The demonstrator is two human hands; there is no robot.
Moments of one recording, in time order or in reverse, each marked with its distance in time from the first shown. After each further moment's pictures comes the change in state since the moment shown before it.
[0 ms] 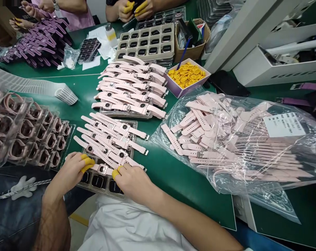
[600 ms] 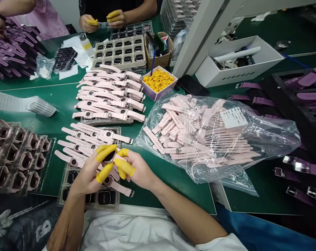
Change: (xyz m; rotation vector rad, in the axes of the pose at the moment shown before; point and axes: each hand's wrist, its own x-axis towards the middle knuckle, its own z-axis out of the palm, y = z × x) left_hand 0.102 0.086 0.009 -0.689 0.300 0.477; right_hand -0.003 0.048 -0.029 1.566 0.284 0.592
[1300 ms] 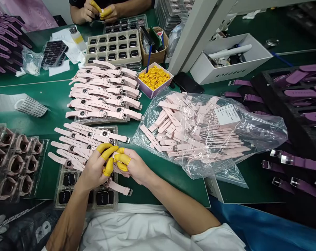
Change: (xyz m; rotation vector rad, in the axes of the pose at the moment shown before) left_hand 0.004 -0.021 0.021 0.170 0.035 0.003; right_hand 0.014 0.000 0.002 0.348 0.072 0.179
